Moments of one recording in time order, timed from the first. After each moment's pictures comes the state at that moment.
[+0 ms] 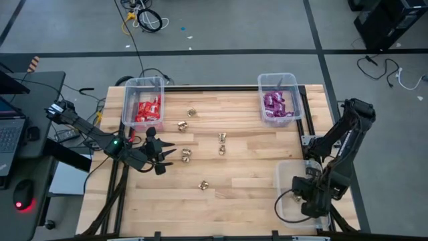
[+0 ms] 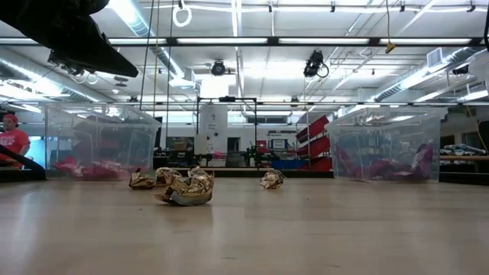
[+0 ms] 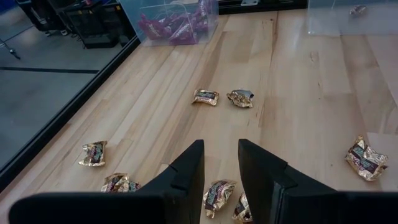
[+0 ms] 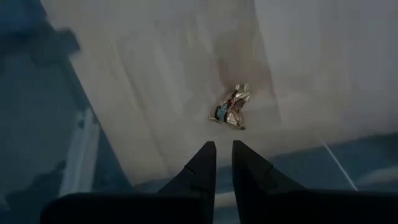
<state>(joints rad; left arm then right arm) -0.53 0.84 0.49 -0.27 -0.80 -0.32 1.07 1.29 0.96 -1.07 -0.04 1.43</state>
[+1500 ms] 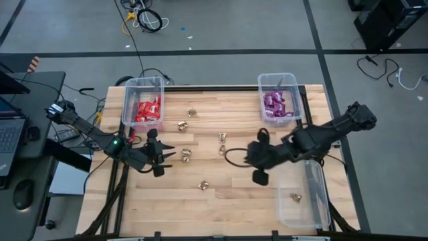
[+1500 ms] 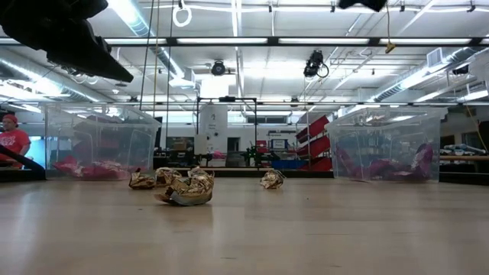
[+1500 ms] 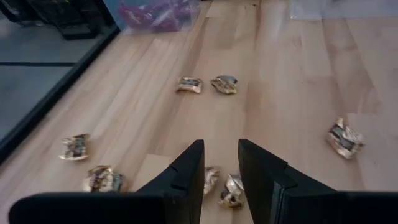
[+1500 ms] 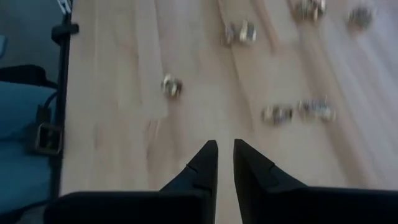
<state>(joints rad) -0.53 0.84 0.49 -0.30 -0.71 -0.33 0.40 1.38 1.32 -0.85 0.27 0.53</state>
